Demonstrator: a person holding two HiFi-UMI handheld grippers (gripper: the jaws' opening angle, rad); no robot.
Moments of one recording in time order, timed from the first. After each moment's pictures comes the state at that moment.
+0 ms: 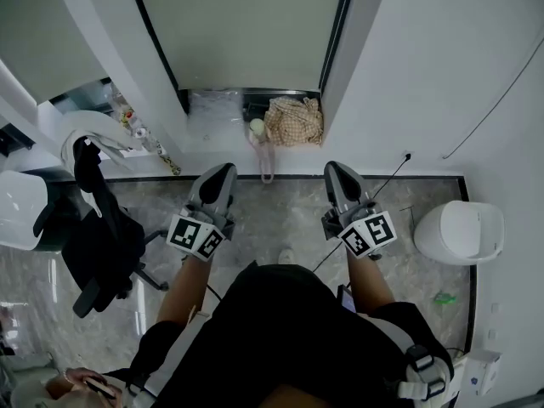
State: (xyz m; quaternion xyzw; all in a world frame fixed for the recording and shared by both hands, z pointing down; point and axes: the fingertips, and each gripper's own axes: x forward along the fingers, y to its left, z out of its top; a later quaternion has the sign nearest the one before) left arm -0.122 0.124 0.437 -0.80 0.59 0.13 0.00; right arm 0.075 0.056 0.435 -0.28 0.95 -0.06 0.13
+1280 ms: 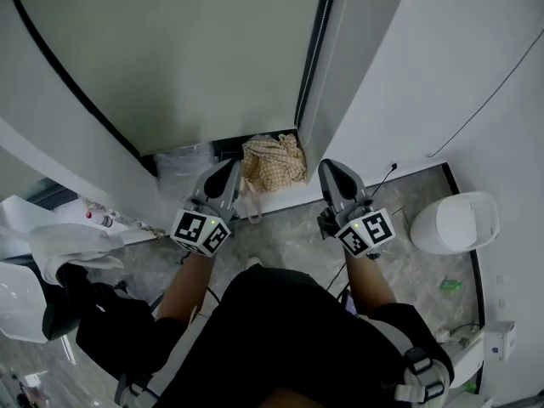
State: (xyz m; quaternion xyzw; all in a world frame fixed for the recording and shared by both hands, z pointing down) left arm -0.168 -0.134 0.442 -0.86 0.50 0.13 -0.03; right arm 0.017 -0.135 0.415 -0.38 0.92 -0.04 0.13
